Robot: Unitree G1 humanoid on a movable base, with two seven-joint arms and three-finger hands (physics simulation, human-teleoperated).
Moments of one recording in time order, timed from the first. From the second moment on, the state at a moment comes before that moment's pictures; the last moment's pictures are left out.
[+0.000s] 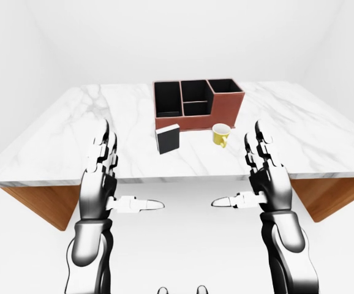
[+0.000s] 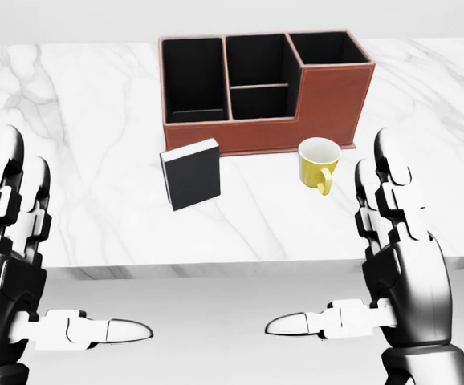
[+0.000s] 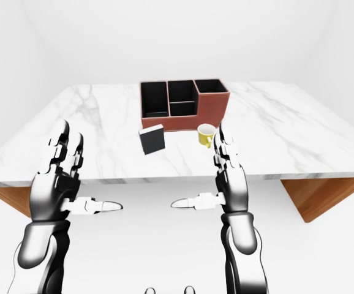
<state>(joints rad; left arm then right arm) 0.12 0.02 0.05 -0.64 0.04 0.09 -0.10 0.11 -0.01 0.00 -0.57 0.00 0.09 0.08</state>
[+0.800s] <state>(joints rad) 0.13 0.01 0.05 -0.66 0.03 0.09 -0.12 0.13 -0.01 0.02 -0.59 -0.02 0.09 0.10</state>
